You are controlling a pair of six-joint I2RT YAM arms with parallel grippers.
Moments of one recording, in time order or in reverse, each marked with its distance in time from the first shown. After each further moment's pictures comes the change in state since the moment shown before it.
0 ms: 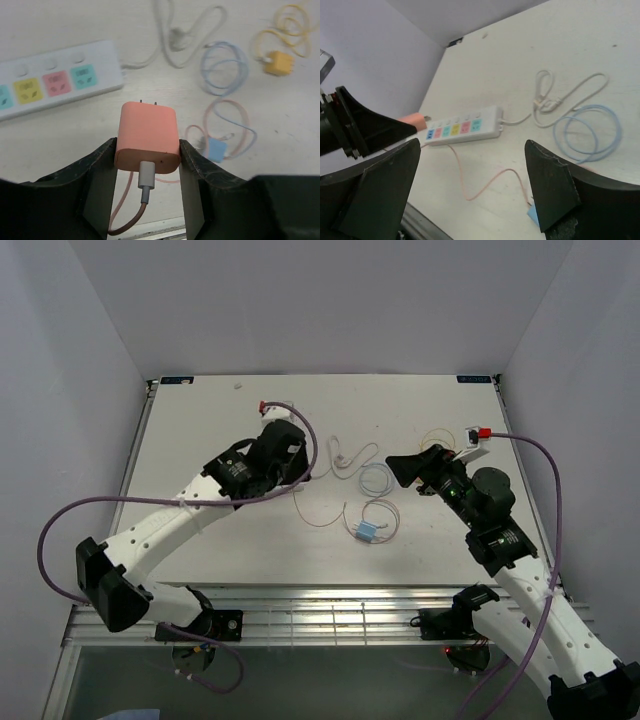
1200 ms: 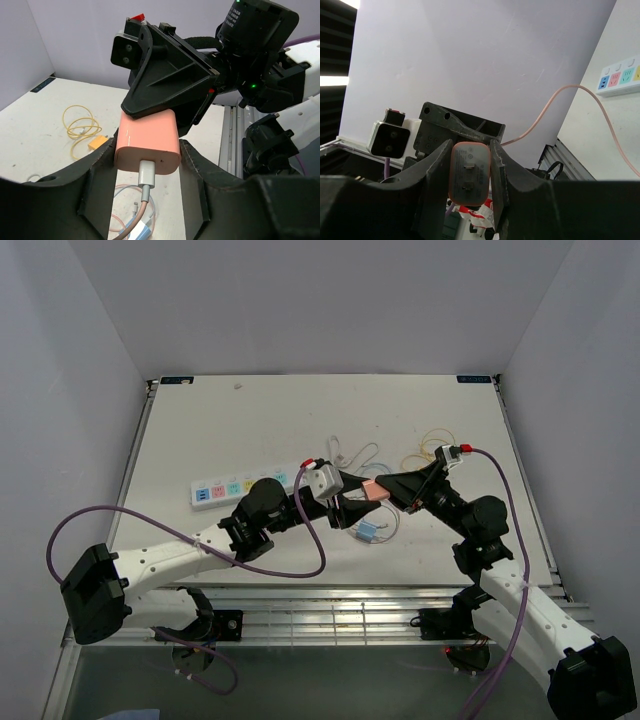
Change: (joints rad) left arm -0.159 -0.125 -0.547 1.259 0.669 0.612; right arm 0.008 0.043 -0.279 0.688 -0.387 0.797
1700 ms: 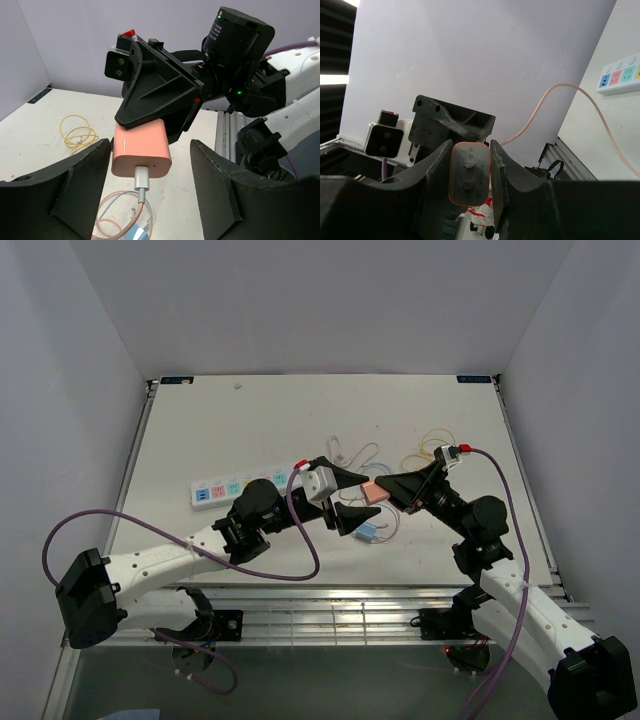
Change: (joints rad) left arm -0.002 -0.041 0.000 -0.004 0.023 0.002; right arm 0.000 0.000 0.000 0.000 -0.001 0.000
